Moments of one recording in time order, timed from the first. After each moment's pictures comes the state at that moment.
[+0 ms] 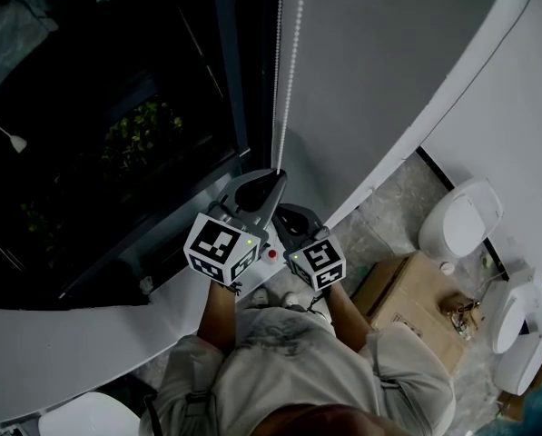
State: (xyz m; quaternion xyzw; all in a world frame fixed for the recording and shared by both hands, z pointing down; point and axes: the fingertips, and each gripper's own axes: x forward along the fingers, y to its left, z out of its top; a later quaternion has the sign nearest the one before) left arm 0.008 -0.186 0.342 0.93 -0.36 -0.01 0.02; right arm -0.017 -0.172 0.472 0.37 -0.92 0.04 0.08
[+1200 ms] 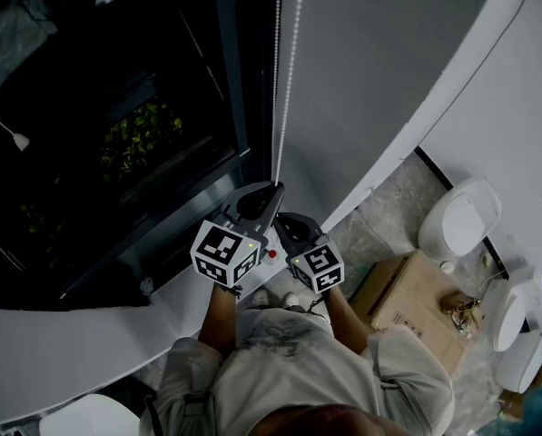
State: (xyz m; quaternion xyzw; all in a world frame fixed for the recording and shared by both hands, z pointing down) left arm 0.005 -0.179 0.381 0.93 -0.36 0.01 0.05; right arm -0.009 -0.161 0.510 0.38 -0.92 0.07 0.10
